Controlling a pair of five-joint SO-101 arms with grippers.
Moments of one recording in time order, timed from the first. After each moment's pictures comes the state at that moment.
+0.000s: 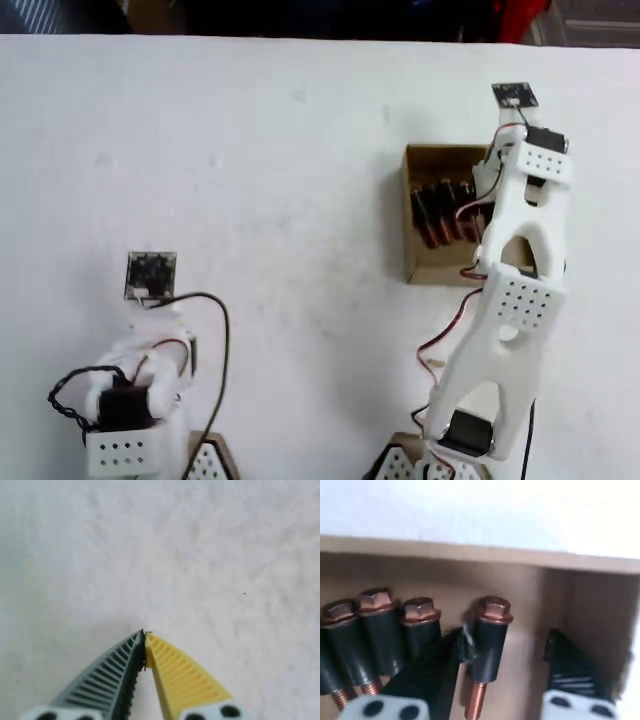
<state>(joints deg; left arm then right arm) -11.0 -104.1 97.1 73.4 -1.9 16.0 50.8 -44.8 75.7 24.5</state>
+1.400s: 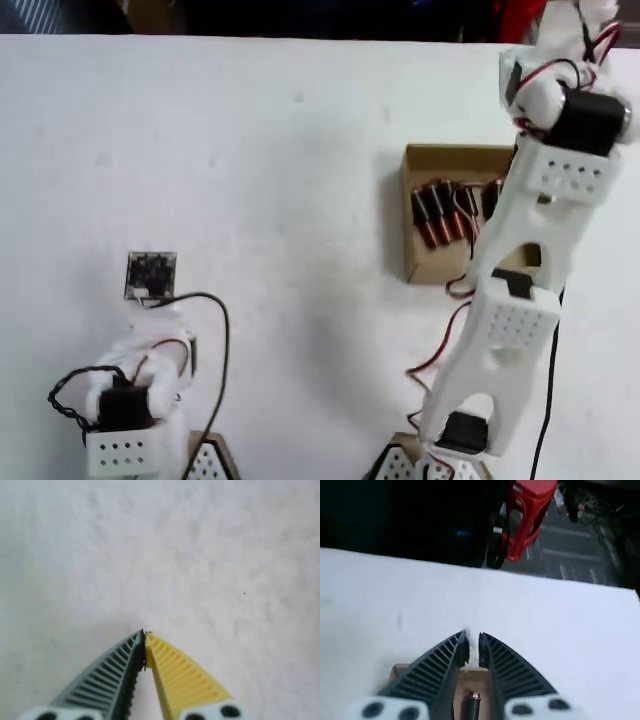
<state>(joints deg) -11.0 -104.1 97.1 73.4 -1.9 10.1 36.2 -93.2 97.6 18.2</state>
